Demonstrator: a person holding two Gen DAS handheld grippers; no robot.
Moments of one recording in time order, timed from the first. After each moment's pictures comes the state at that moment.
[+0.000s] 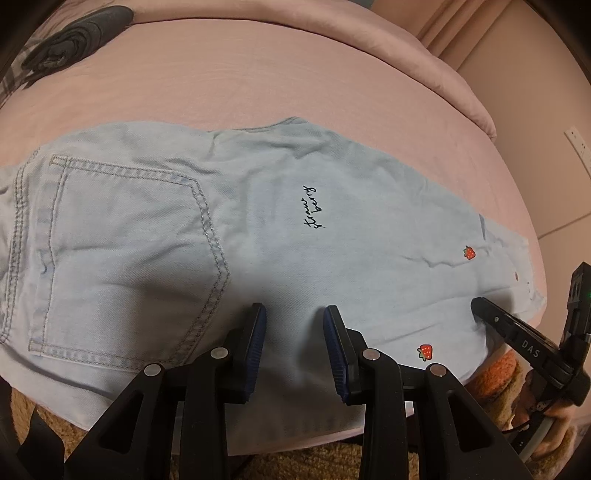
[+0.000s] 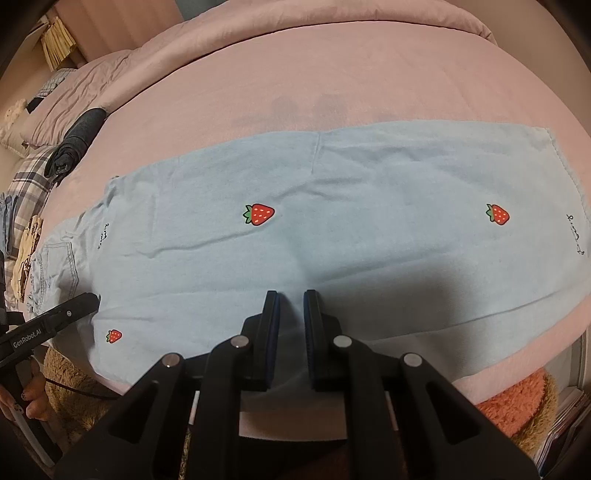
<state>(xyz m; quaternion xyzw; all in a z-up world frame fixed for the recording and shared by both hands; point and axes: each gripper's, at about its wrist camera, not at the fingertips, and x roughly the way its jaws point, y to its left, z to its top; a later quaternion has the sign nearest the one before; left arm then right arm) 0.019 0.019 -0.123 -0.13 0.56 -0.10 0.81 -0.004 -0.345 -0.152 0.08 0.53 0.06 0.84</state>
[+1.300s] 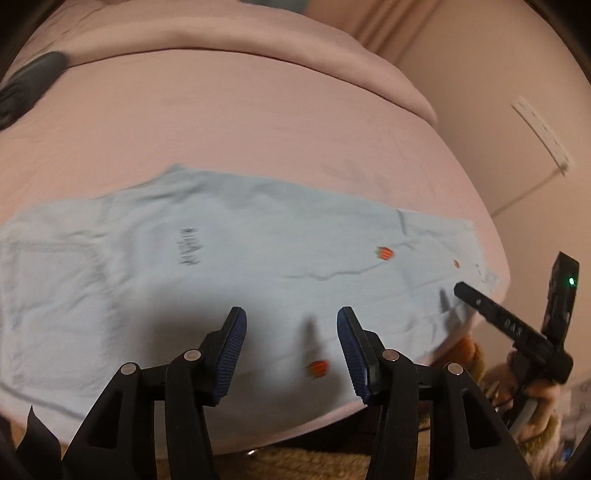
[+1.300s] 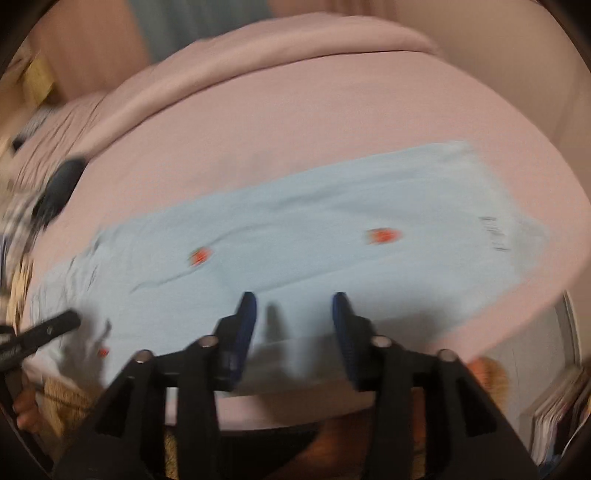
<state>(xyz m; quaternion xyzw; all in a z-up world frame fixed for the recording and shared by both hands) 0.028 -0.046 -0.088 -0.10 0.54 -0.20 0.81 -0.034 -0.424 -0.120 0.13 0.48 -0.03 0.87</state>
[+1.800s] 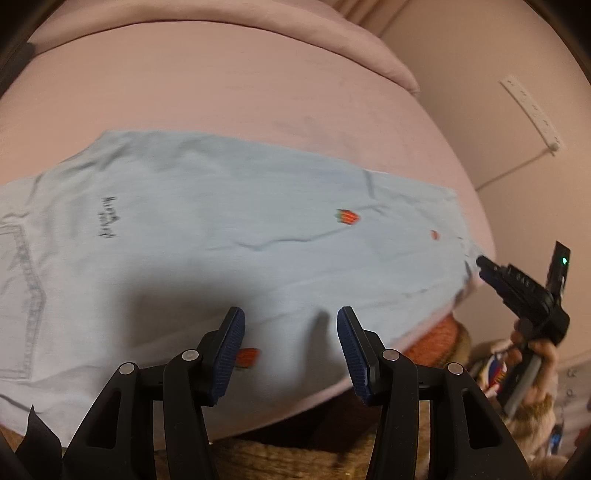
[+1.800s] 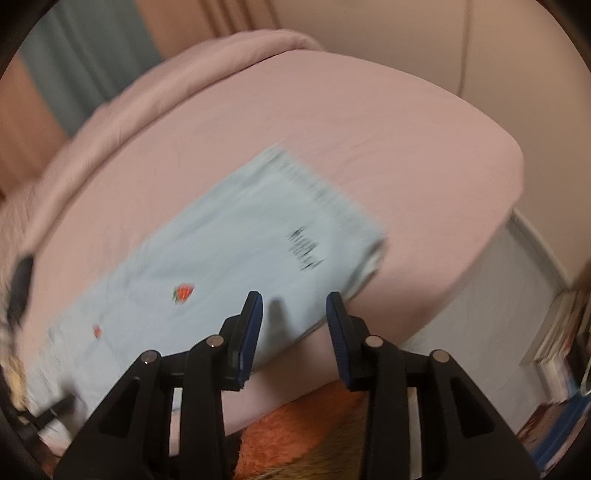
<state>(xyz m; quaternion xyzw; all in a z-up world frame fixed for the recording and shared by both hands) 0.028 -0.089 -0.098 -0.11 0.57 -0.25 0.78 -0.061 -0.558 -0.110 0.23 0.43 -0.16 0.86</state>
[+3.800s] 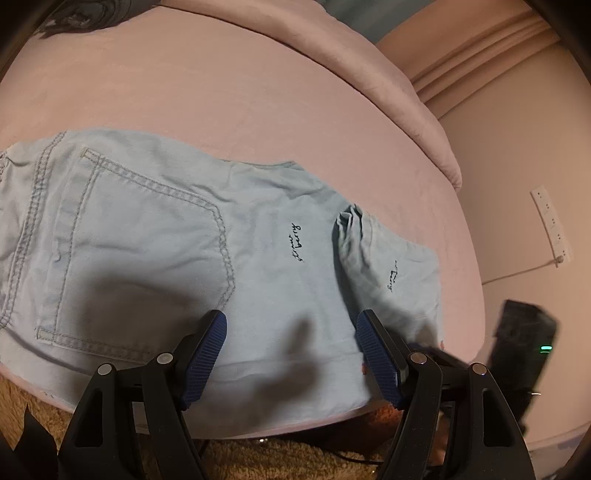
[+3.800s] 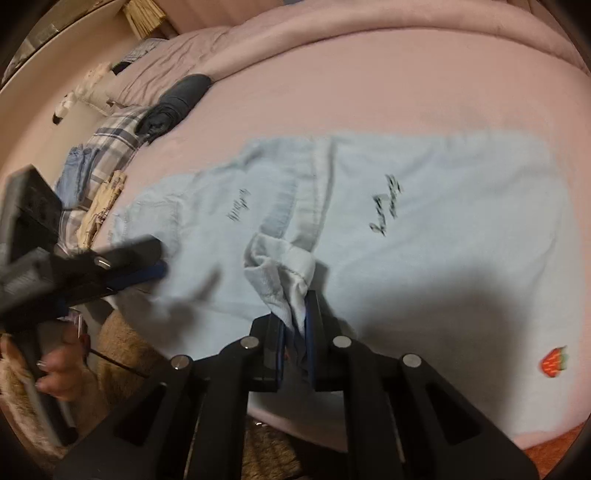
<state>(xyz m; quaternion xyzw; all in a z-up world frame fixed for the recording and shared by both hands) 0.015 0.064 -0.090 -0.26 0.53 -0.15 0.80 0.005 -0.225 -0.117 0.09 0.50 0.26 0.82</state>
